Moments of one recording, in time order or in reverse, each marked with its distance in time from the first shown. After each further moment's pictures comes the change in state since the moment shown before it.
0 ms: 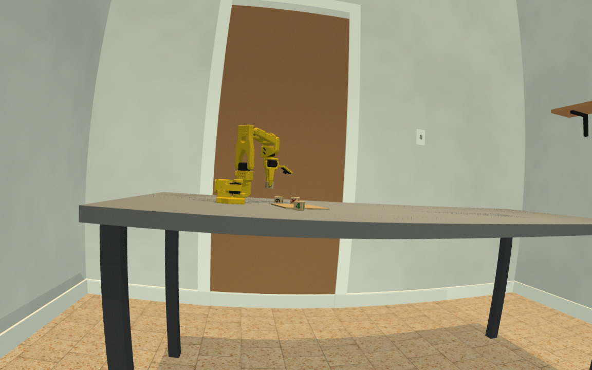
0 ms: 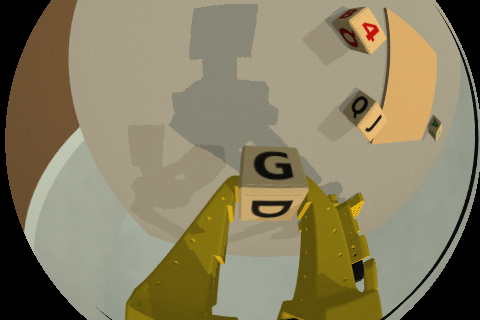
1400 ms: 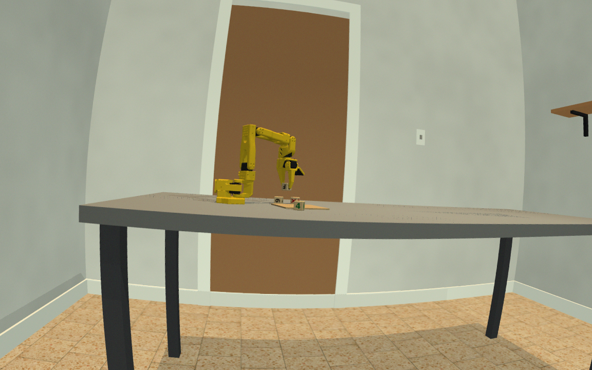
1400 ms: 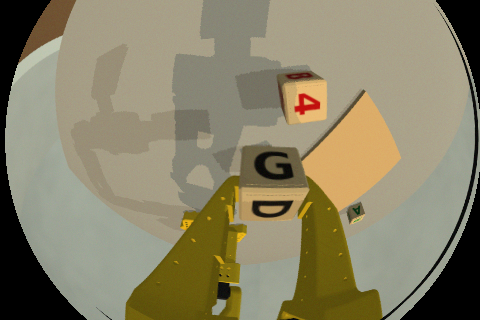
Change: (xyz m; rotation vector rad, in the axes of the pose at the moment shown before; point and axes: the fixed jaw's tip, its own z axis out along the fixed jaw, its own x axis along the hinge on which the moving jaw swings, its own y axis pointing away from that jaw) arm -0.041 -0.061 0.002 -0.003 0.005 -0.625
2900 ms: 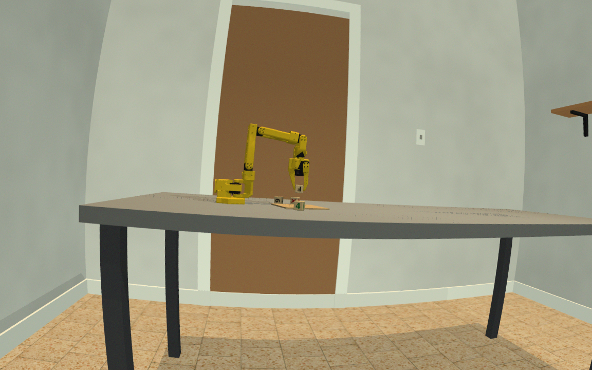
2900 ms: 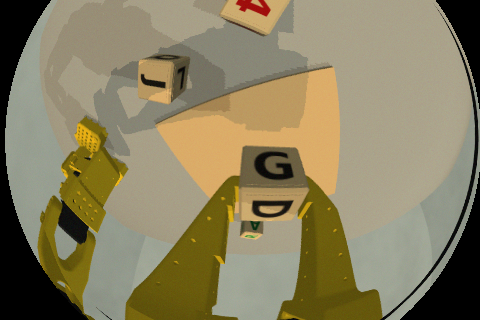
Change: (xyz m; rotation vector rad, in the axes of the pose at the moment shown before) arm 0.036 -0.079 0.004 -0.005 -0.002 -0.678
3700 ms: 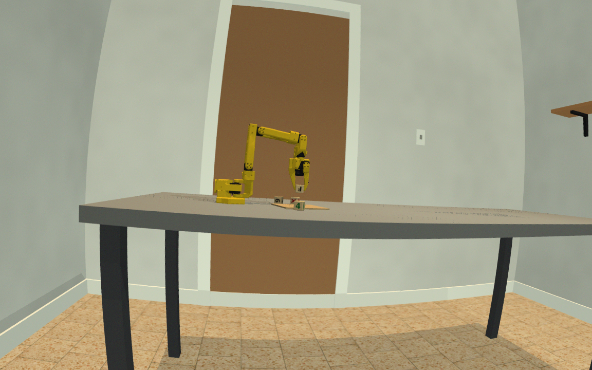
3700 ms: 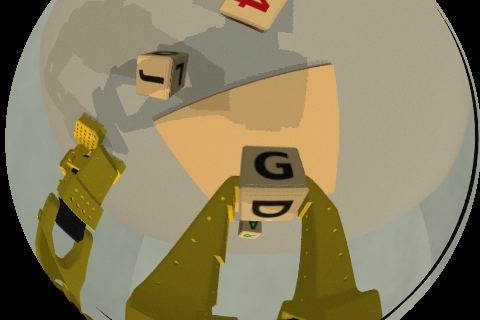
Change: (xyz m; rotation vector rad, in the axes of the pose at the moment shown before) arm 0.002 -0.001 0.000 0.003 -0.001 -0.009
